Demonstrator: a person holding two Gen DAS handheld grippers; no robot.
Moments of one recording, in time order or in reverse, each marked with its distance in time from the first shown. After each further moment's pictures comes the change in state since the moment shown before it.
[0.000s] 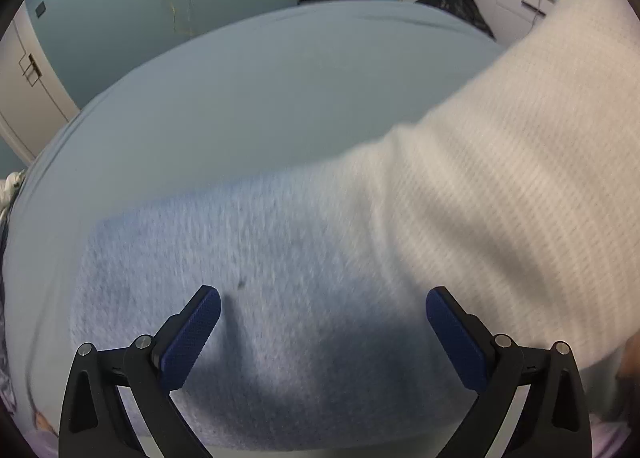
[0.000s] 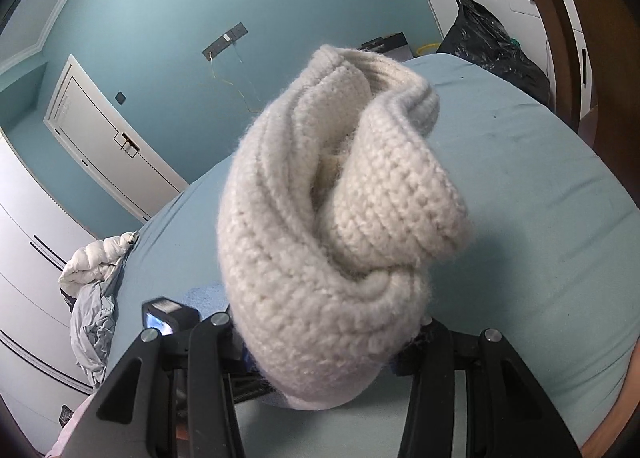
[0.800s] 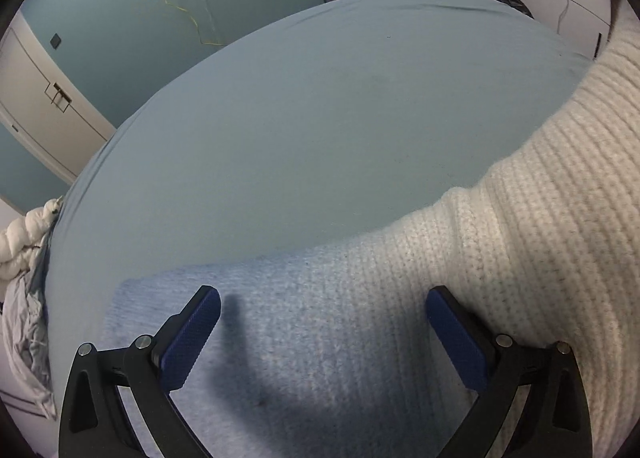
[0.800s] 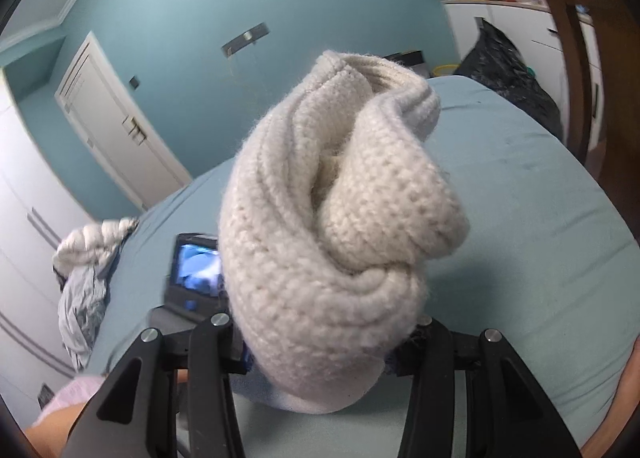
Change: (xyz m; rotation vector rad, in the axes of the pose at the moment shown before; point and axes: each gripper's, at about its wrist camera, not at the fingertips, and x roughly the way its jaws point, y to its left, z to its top) left arm 0.058 -0.015 0.084 0.041 0.028 0.215; right arm 0.001 0.026 0.000 -0.126 -0.030 -0.017
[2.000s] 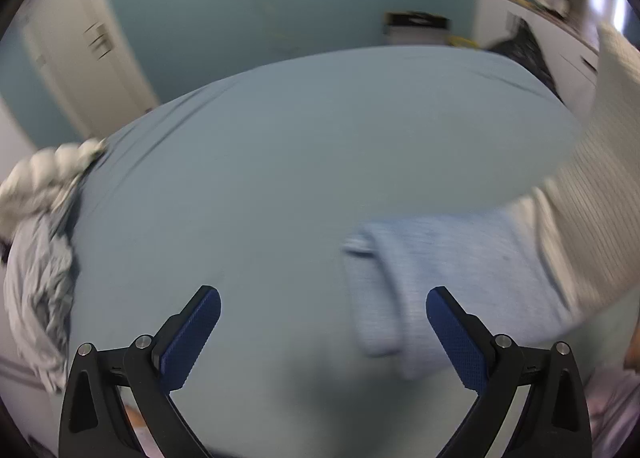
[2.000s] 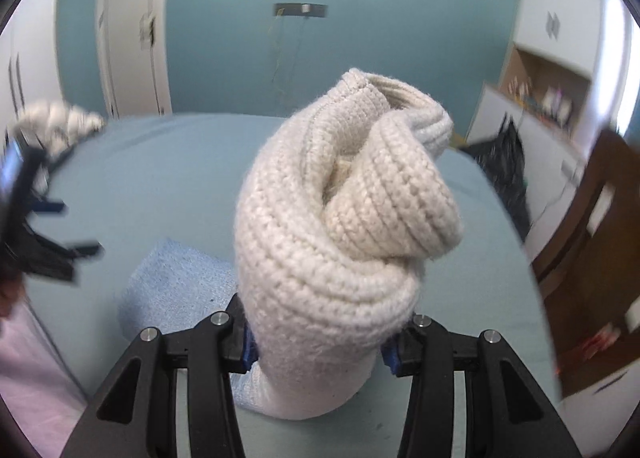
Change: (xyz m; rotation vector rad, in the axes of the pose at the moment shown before) left arm -0.124 0.346 -0.102 -0.209 -0.031 -0.069; right arm 0.020 0.156 0.014 -0.509 0.017 -0.311
